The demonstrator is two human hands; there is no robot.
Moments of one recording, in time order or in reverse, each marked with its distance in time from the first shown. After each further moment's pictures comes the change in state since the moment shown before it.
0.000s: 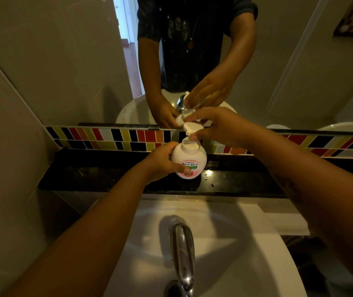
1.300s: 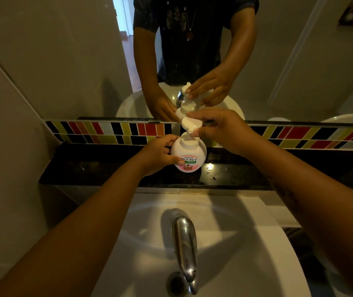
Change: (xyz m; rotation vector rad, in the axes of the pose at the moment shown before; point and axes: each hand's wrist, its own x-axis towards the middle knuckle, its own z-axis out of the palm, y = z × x) left_hand -0.005 -0.004 -0.013 -0.008 -0.002 0.034; right_hand -0.011 0.018 0.030 0.363 0.144 0.027
